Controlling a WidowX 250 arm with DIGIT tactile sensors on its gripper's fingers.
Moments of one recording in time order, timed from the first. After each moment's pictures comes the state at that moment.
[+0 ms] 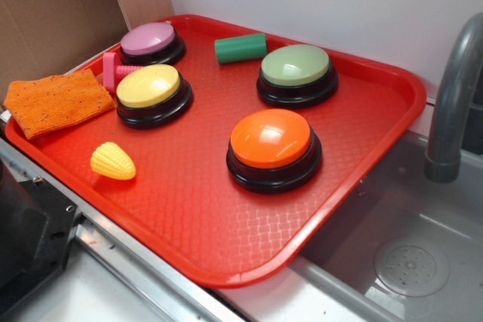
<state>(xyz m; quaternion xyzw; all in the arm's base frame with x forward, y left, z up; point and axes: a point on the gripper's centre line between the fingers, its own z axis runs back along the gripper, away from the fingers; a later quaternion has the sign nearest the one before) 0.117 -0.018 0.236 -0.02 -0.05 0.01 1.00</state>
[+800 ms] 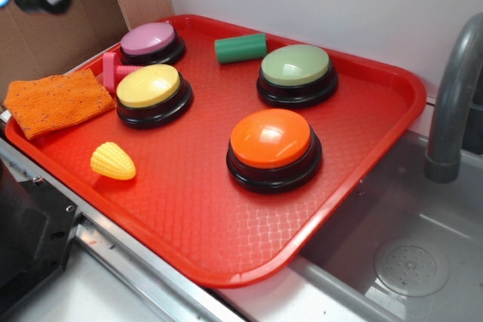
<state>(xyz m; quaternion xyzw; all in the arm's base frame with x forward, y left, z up) 0.127 -0.008 0.183 -0.04 -0.03 0.16 0.99</state>
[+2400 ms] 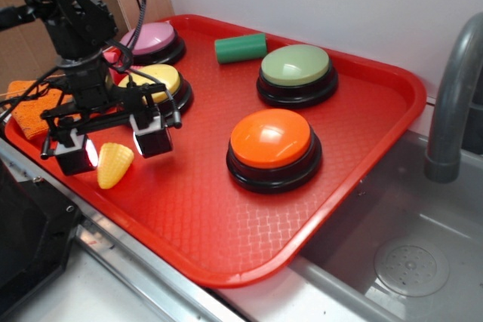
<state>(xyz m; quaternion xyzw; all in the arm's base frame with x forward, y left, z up) 0.149 0.002 0.023 -0.03 0.03 0.48 0.88</state>
